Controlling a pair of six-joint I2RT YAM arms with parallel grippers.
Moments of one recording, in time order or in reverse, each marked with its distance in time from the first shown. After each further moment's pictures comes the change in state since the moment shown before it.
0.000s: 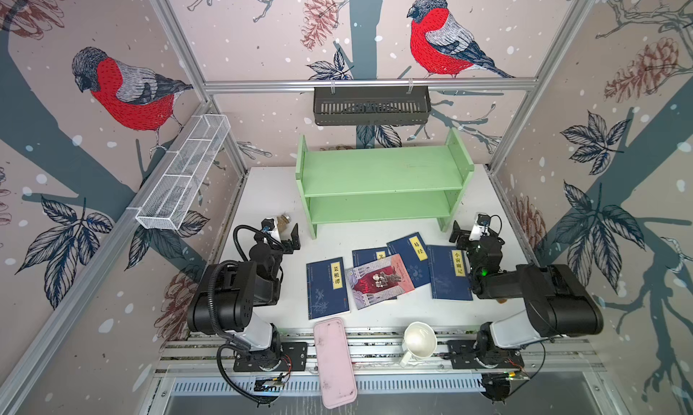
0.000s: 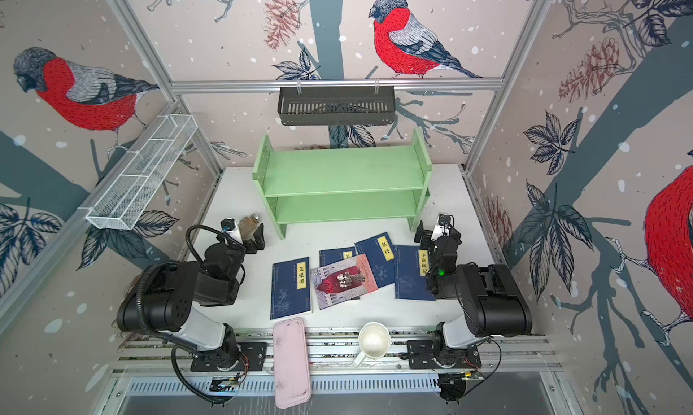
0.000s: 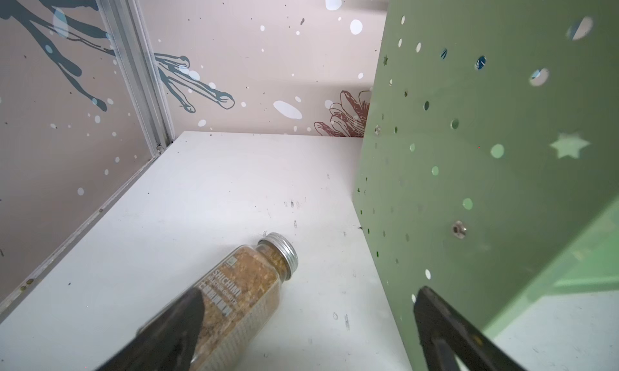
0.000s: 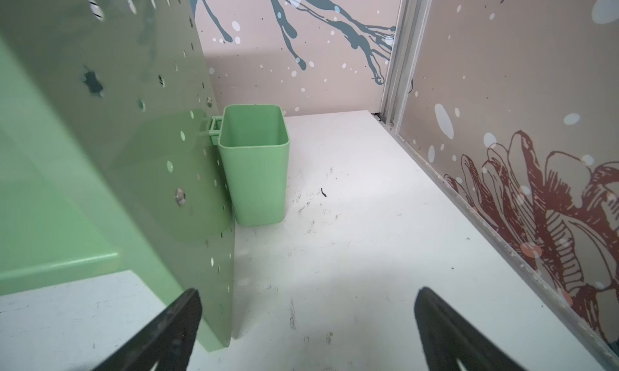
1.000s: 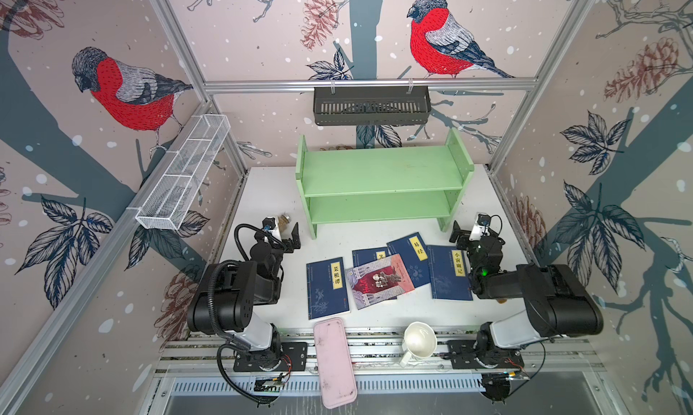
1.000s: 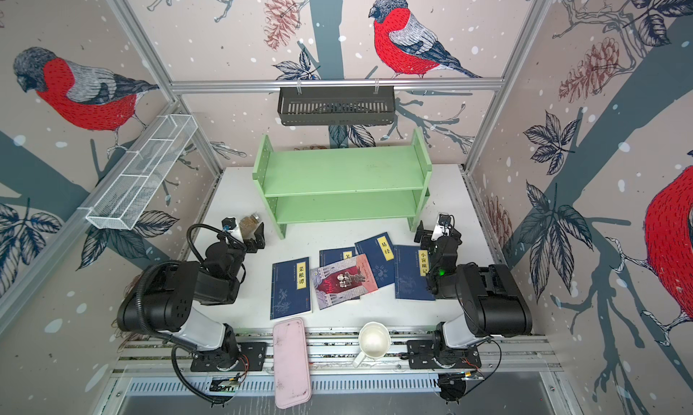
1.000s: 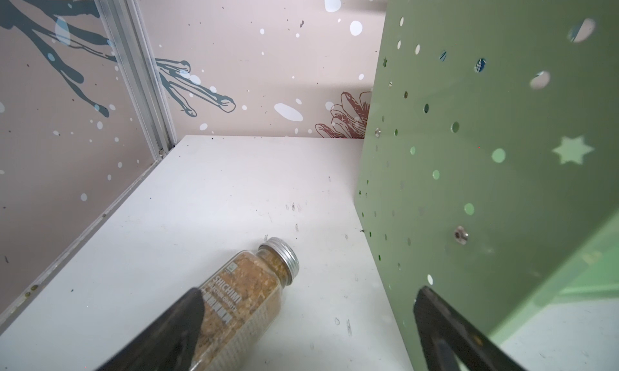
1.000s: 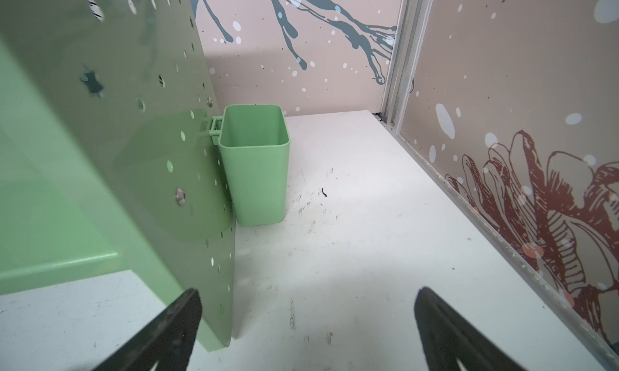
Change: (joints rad) left arm -0.013 0.000 0.014 -0.010 -0.021 0.017; right arm -0.005 0.000 0.000 0.000 -0.008 0.000
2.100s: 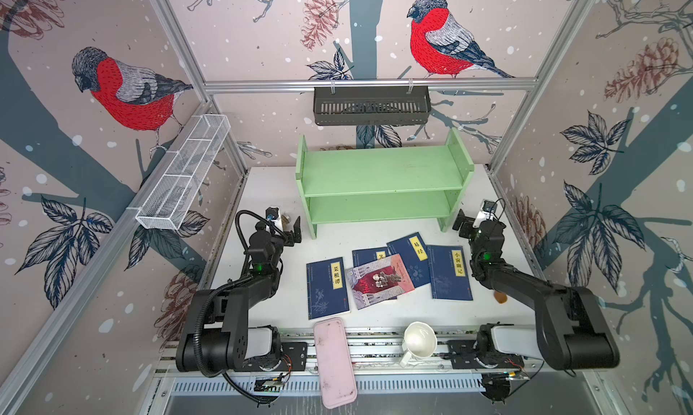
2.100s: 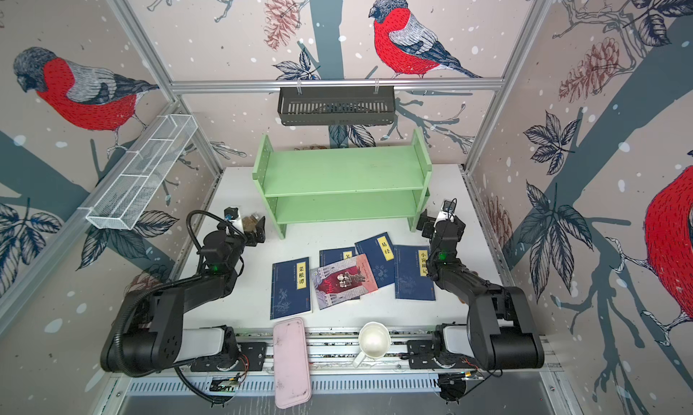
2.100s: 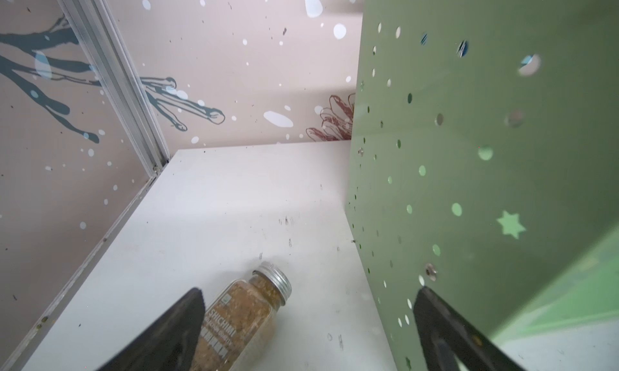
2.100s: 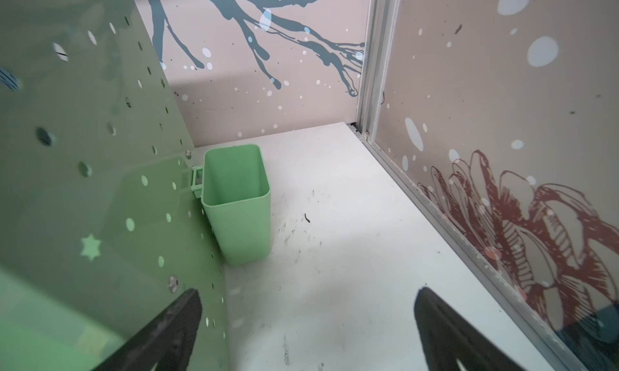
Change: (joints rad) left arm -0.018 -0.237 0.153 -0.484 0.018 0.062; right arm 0.053 -0.249 0.176 -0.472 0.174 0.095
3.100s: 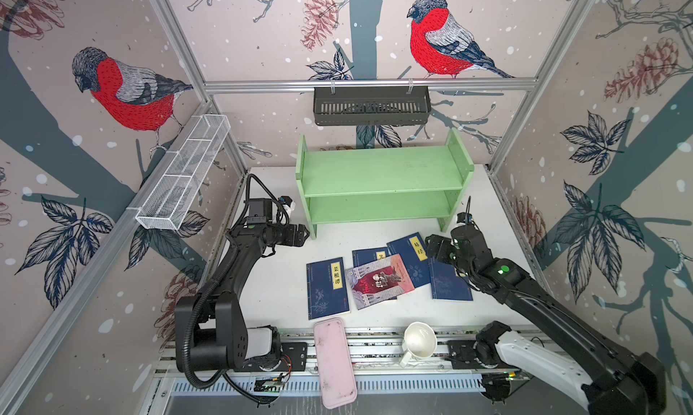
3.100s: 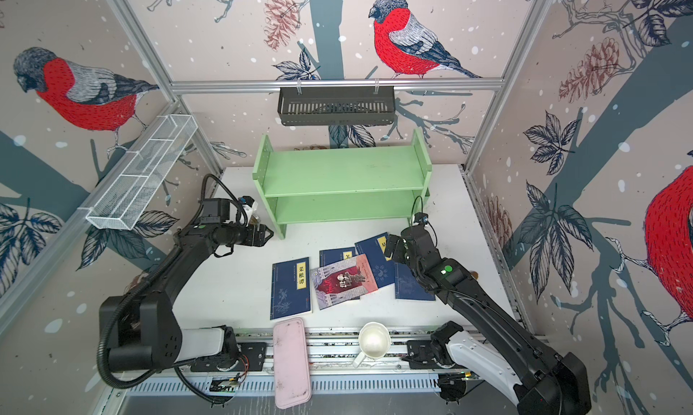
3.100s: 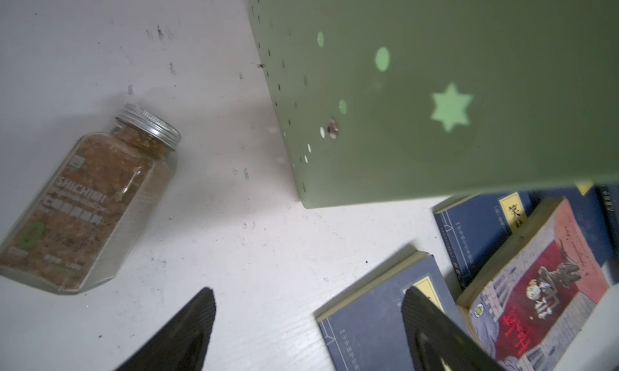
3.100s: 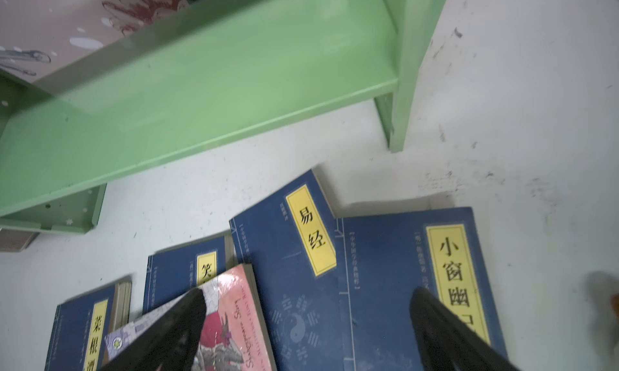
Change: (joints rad) left arm 0.005 -0.009 0.553 -1.333 0.272 0.091; right arm 0.502 -0.335 0.284 -1.128 -0.097 0.512
